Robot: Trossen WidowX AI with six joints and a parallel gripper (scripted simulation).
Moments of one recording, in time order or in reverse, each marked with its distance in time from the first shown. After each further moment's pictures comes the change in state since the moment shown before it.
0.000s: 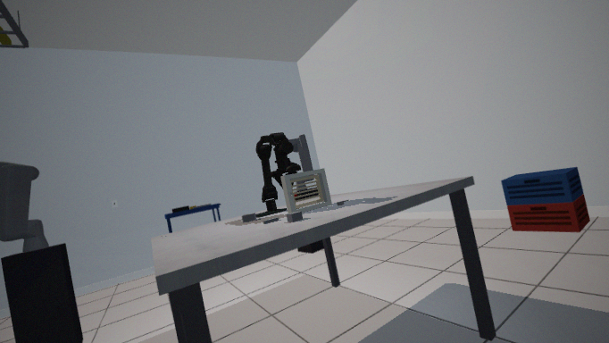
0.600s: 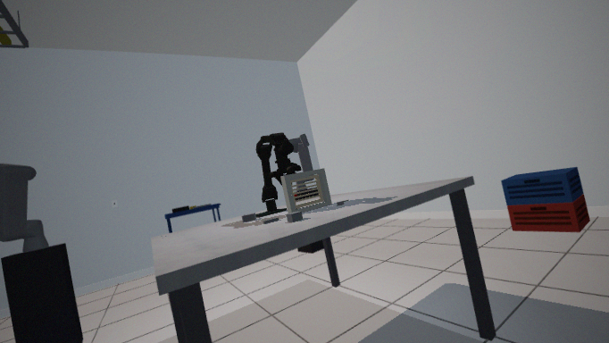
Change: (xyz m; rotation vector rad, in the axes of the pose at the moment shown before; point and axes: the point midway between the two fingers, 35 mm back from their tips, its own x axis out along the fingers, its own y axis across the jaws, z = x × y) arm 0.000 0.000 0.001 -0.008 -0.001 0.002
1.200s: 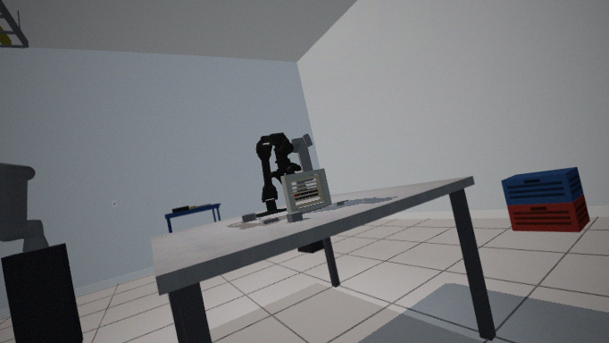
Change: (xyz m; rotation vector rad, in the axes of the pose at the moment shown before) arm 0.000 0.000 0.000 -0.003 0.000 0.000
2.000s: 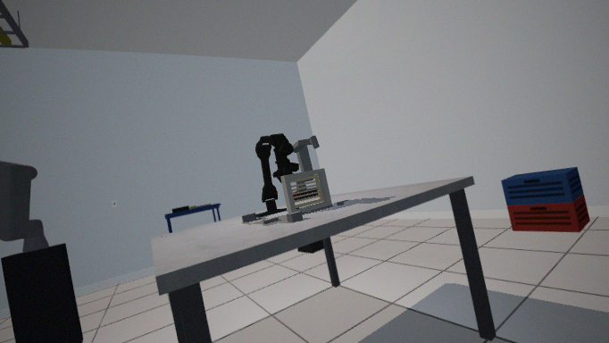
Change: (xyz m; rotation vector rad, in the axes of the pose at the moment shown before) arm 0.000 0.014 0.009 0.301 -0.001 0.007
